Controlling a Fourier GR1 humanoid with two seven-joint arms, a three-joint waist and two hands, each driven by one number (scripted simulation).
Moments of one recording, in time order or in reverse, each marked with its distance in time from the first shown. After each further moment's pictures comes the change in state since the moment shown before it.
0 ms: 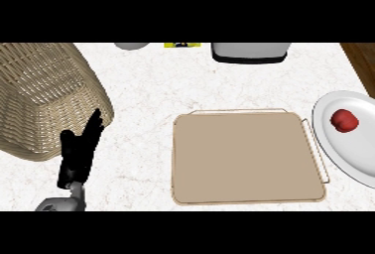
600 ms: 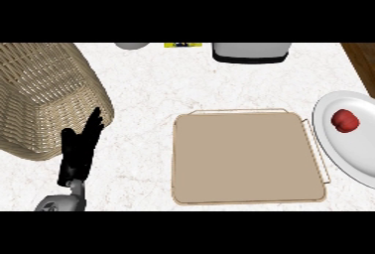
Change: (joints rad) left arm -0.016 -0.006 0.016 0.017 -0.012 -0.005 -0.009; right arm 0.011 -0.006 0.052 0.063 -0.002 -0.126 -0.021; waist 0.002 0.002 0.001
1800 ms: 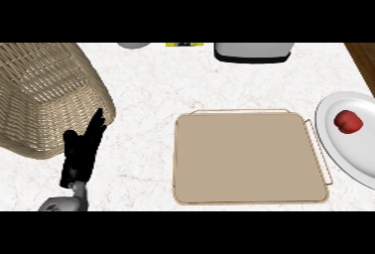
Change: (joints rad) left arm 0.012 -0.018 -0.008 -0.019 -0.011 -0.006 0.006; right arm 0.104 -0.105 -0.041 0.096 -0.063 -0.048 -0.071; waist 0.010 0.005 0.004
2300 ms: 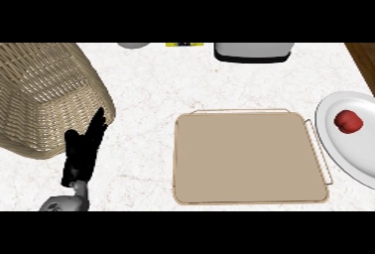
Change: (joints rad) left arm -0.007 -0.005 0.001 0.010 -0.002 0.000 -0.009; right arm 0.046 -0.031 -0.025 0.011 -0.024 -0.035 0.008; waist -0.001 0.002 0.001
